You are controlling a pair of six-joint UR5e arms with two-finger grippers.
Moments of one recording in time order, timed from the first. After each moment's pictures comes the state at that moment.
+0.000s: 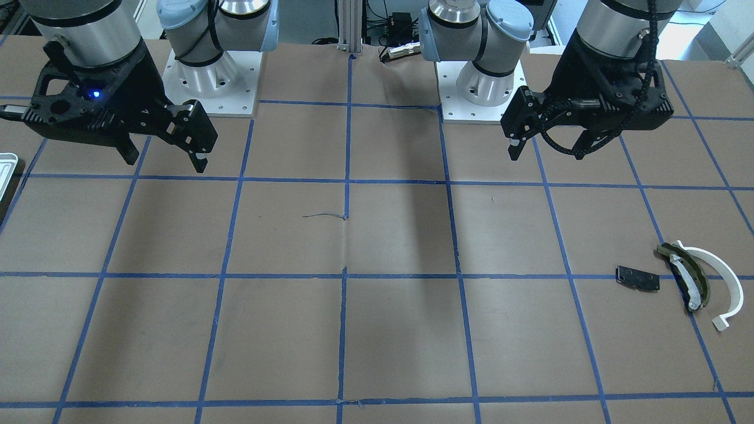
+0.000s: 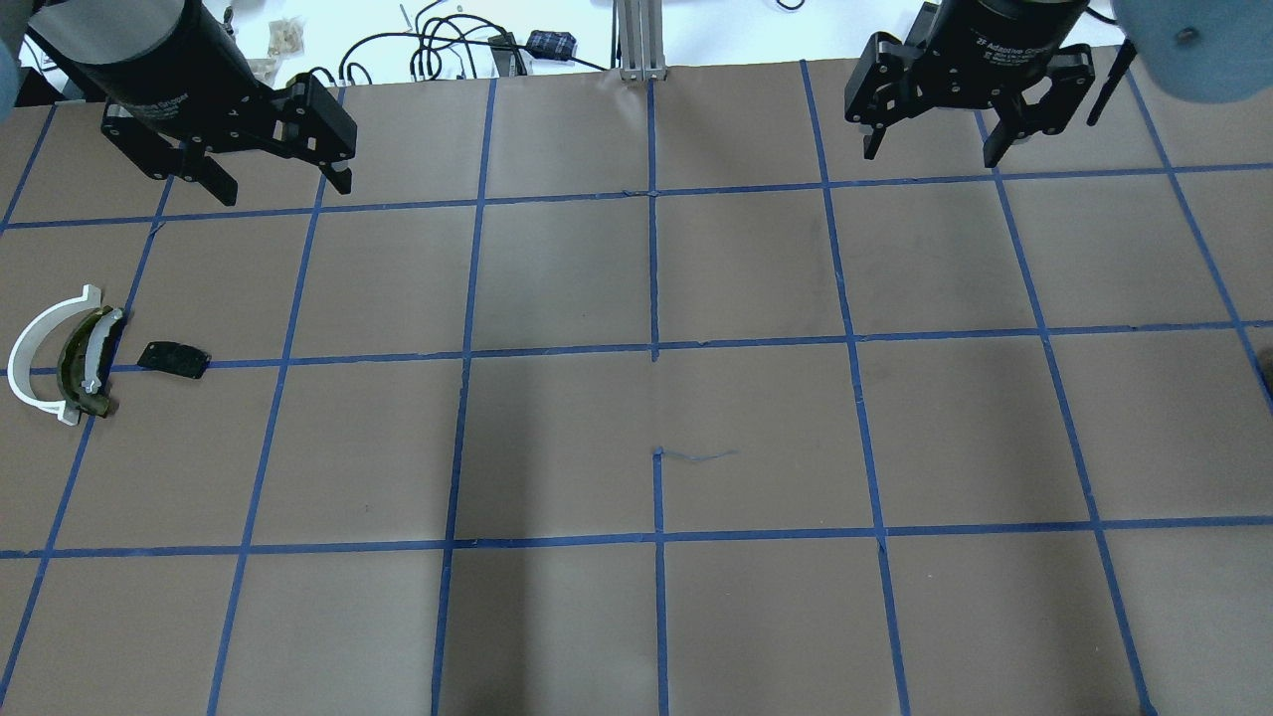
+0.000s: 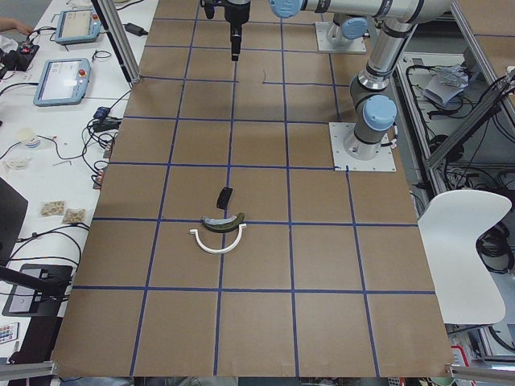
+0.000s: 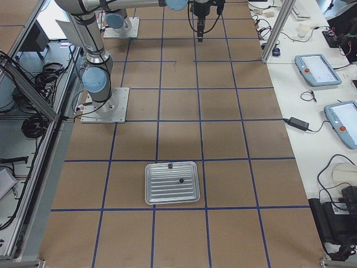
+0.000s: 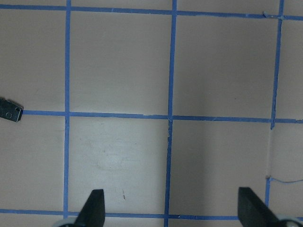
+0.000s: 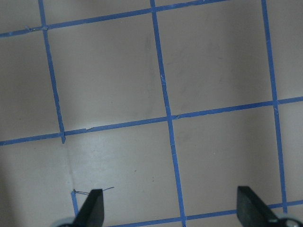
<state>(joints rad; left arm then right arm) -1.51 -1.57 -1.49 -1.56 1.56 0.02 1.59 -1.50 1.44 -1.59 -1.56 0.16</state>
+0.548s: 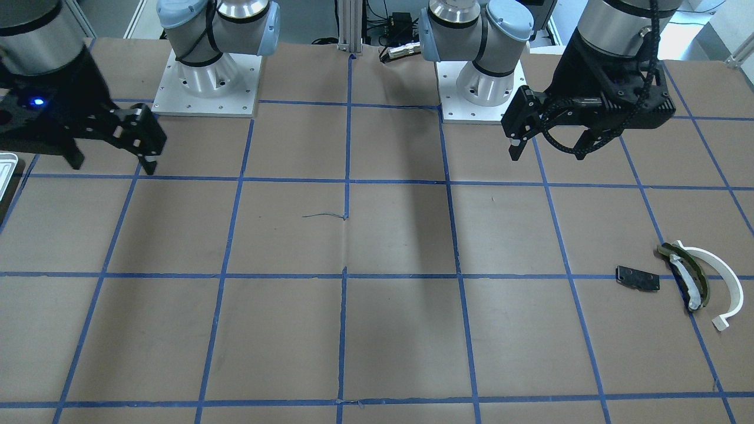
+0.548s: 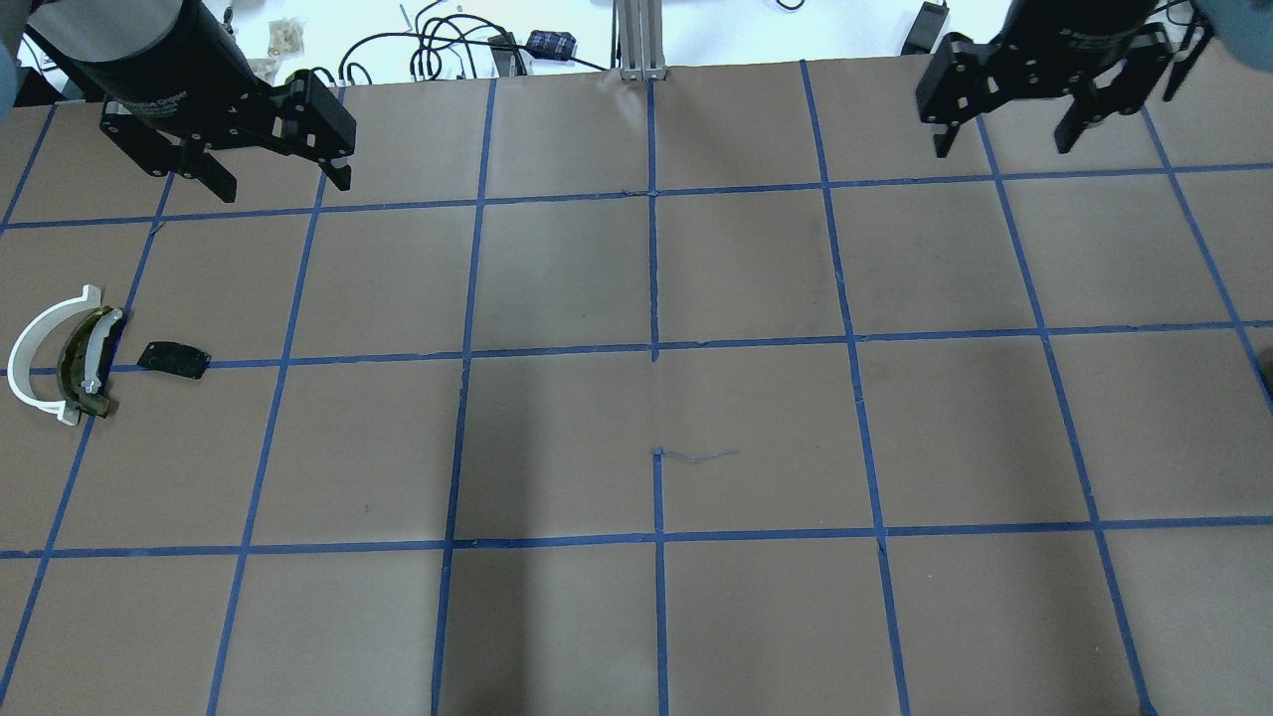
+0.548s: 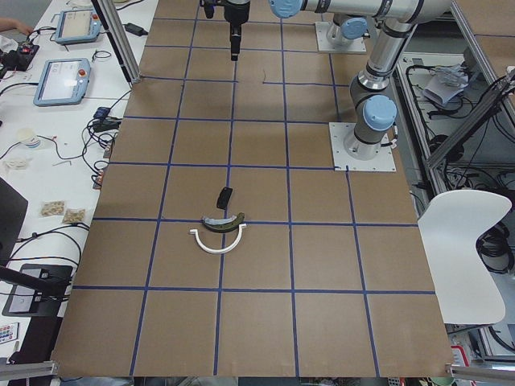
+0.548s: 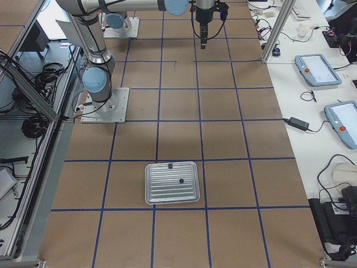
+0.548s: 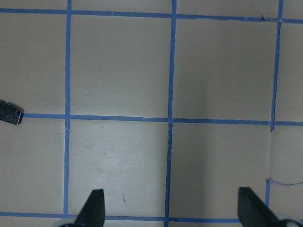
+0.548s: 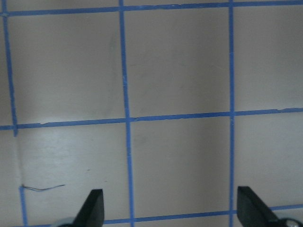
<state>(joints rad) -1.51 -1.57 -1.49 -1.55 1.55 0.02 1.45 -1.50 1.43 -1.55 -1.63 -0.10</state>
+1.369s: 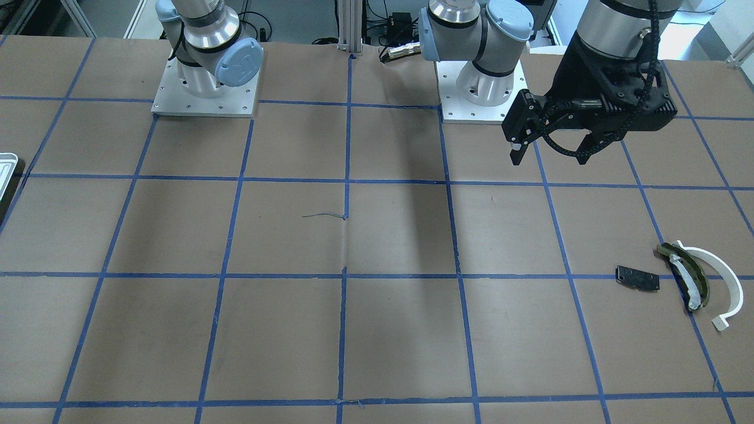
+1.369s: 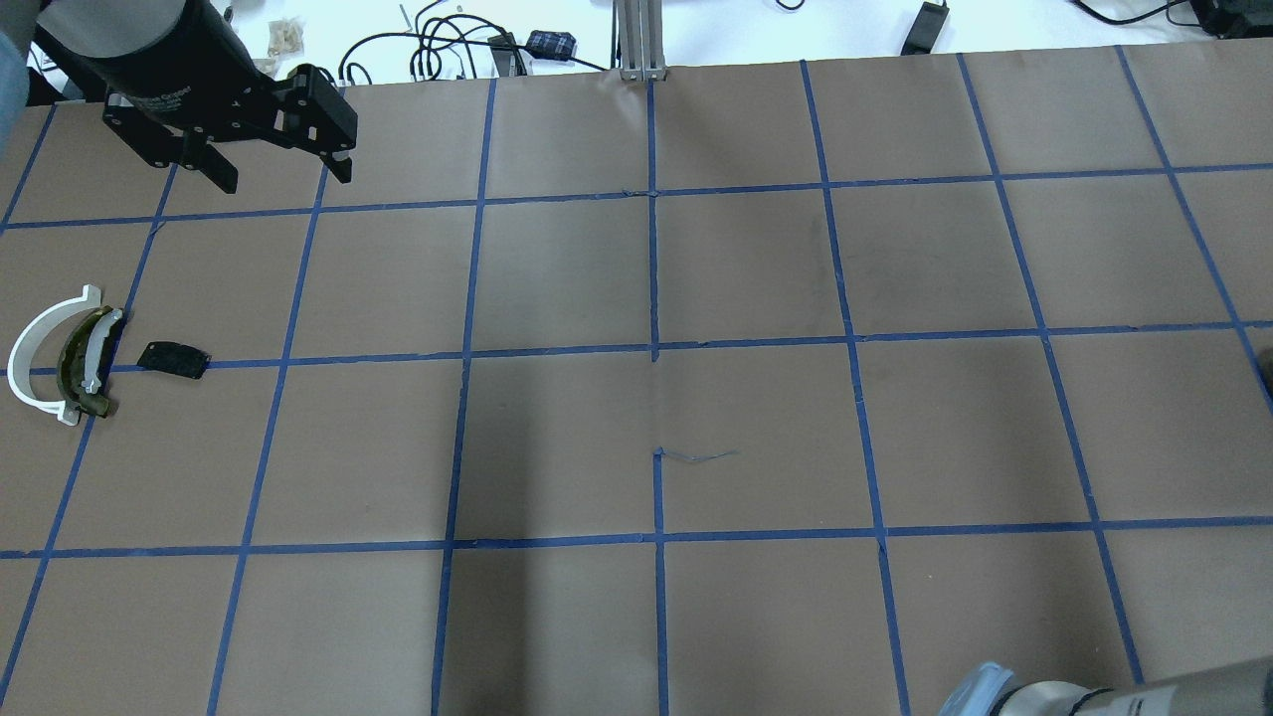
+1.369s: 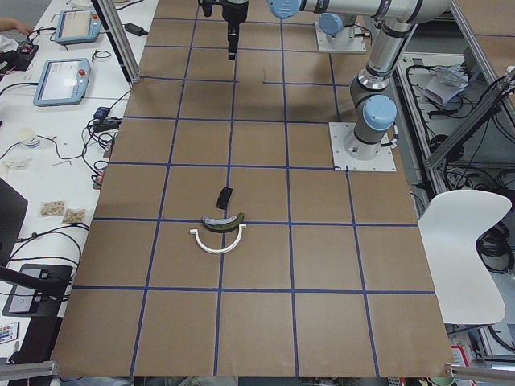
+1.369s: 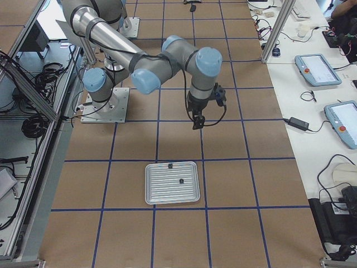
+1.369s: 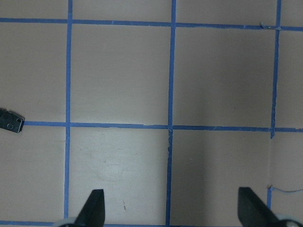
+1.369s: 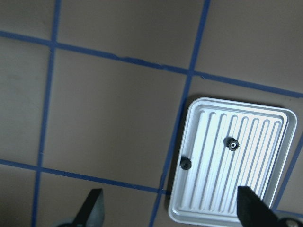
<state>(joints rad) -1.51 -1.58 -1.49 -1.52 1.56 0.02 0.76 -1.34 1.49 -1.67 -1.64 -1.03</state>
